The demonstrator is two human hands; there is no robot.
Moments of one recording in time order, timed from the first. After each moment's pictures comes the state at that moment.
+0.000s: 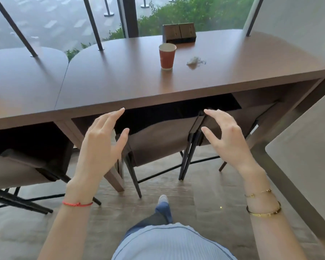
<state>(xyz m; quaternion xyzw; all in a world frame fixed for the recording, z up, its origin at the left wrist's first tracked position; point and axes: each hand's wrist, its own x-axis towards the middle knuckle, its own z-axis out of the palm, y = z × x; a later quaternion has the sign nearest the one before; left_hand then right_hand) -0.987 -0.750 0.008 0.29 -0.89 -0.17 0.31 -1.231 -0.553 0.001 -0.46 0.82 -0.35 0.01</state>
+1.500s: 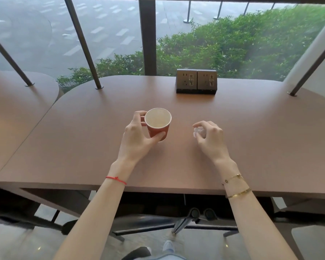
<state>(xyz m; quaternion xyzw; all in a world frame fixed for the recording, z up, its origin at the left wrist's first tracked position) -1.331 -0.931 0.000 0.42 -0.77 -0.31 0.36 -1.540 -0.832 -0.014 -0.49 0.80 -0.34 0.05</state>
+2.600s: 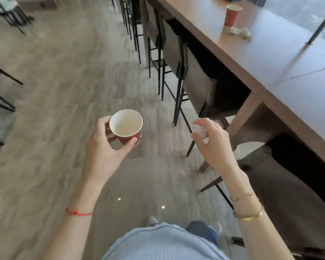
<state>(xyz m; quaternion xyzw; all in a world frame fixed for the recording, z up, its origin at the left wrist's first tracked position) -0.816 -0.500 -0.013 0.80 -0.36 -0.03 0.48 -1.016 -0.695 -0.016 -0.87 0.34 -0.24 0.27</state>
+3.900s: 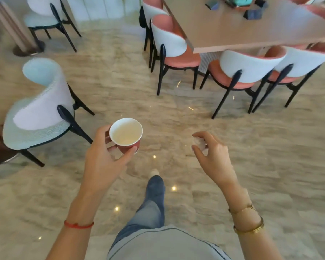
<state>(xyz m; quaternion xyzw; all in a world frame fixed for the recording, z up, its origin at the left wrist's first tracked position) -0.414 -0.102 -0.037 0.77 0.38 0.31 0.40 -0.204 -0.286 -0.042 -0.84 -0.41 0.05 0.34</state>
